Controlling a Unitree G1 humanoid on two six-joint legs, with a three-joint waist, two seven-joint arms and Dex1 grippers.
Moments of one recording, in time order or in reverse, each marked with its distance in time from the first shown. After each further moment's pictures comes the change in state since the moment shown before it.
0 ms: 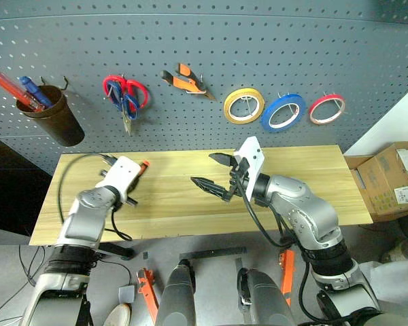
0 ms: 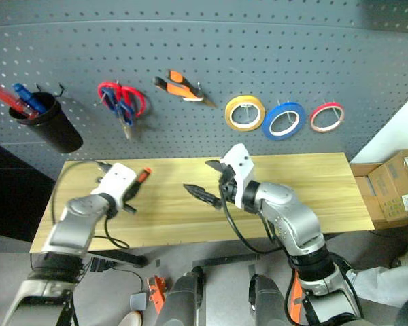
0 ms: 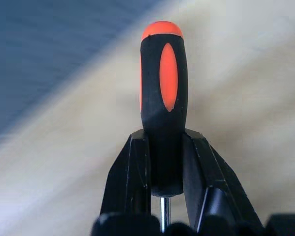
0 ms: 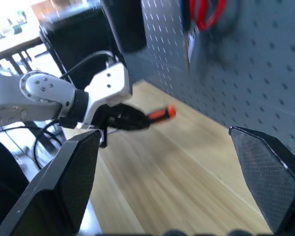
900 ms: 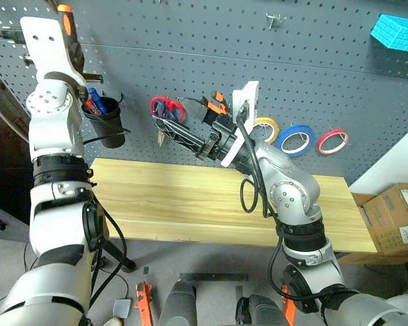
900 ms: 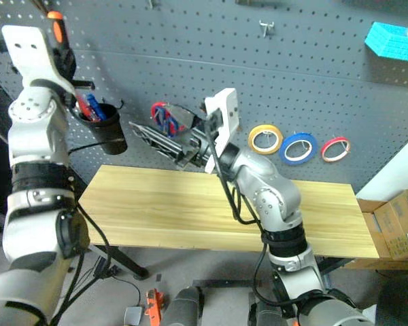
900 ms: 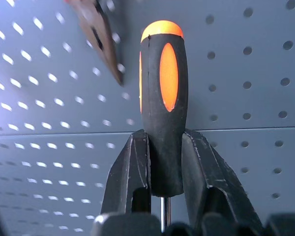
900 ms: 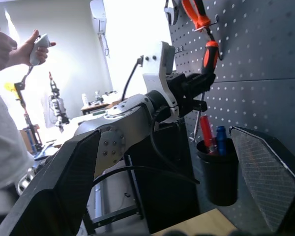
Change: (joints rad) left arm -0.782 -0.052 0.224 0.734 -0.160 -0.426 0.219; right arm -0.200 0.164 -0.096 0.089 0.171 -0.102 -0.060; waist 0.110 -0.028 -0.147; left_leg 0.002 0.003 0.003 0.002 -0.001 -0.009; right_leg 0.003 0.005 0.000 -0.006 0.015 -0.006
